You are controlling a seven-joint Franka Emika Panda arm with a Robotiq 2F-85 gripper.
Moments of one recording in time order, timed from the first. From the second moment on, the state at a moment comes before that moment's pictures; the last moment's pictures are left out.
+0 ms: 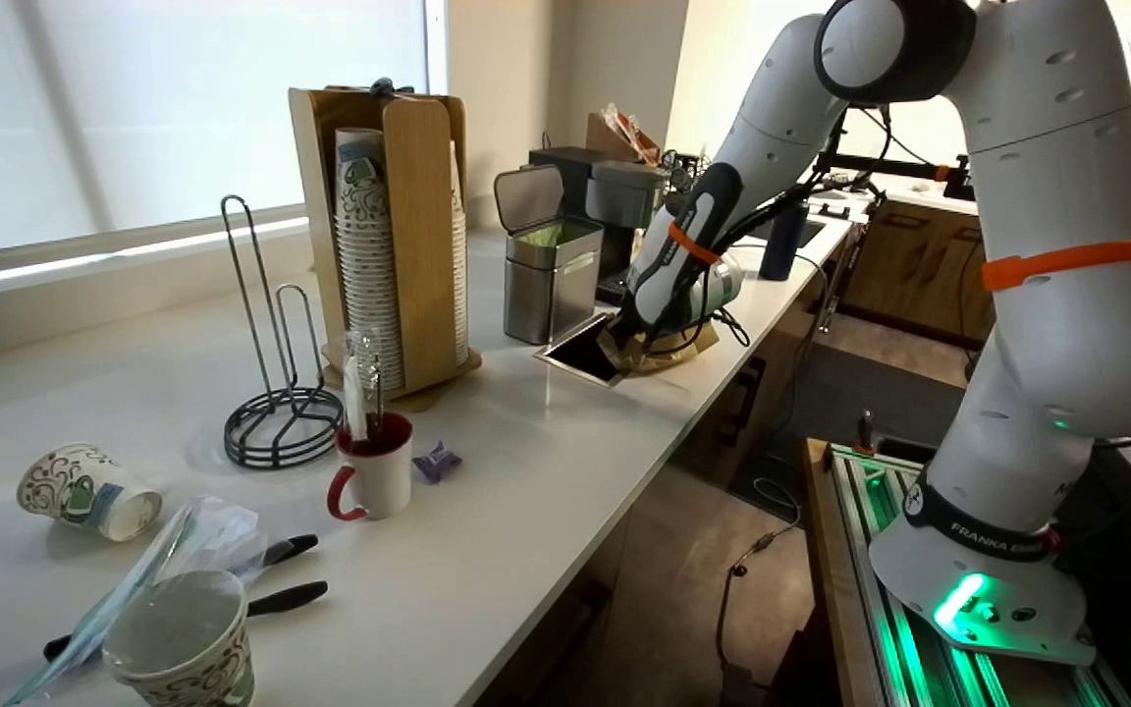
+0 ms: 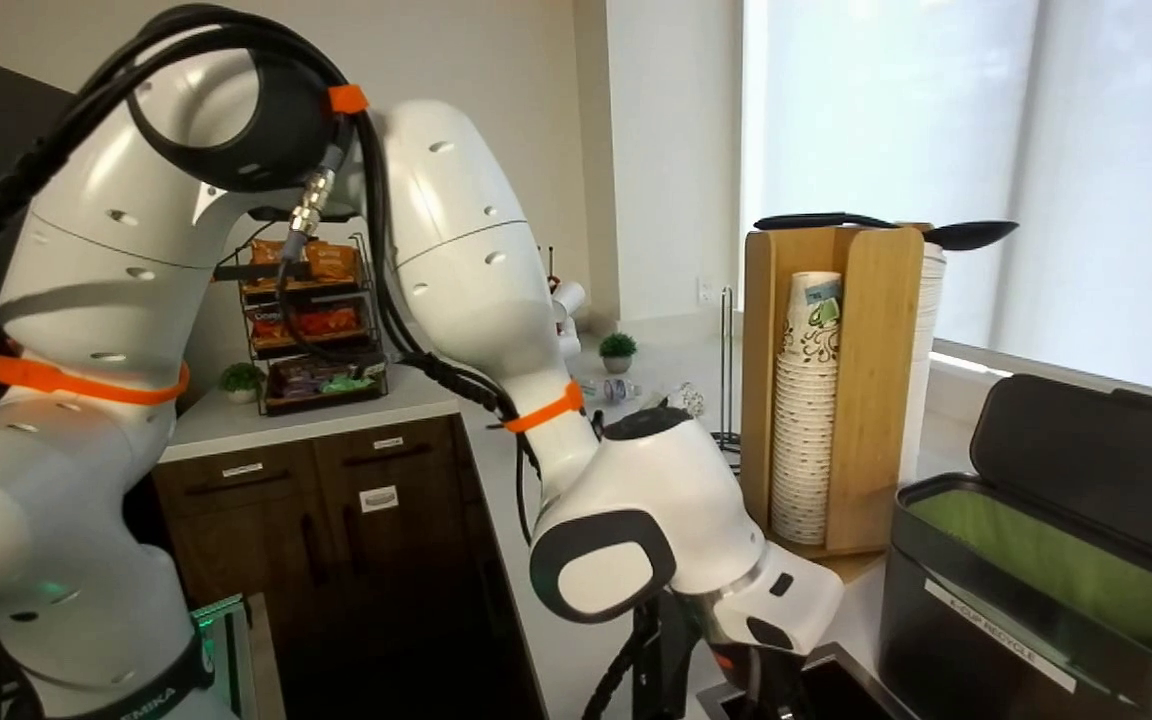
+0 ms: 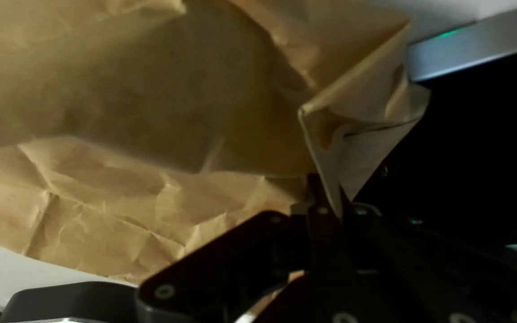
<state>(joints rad) -0.32 0.50 -0.32 -2.32 0.00 3.23 0.11</state>
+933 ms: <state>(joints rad) -1.16 0.68 0.51 -2.24 -0.55 3.31 0.15</state>
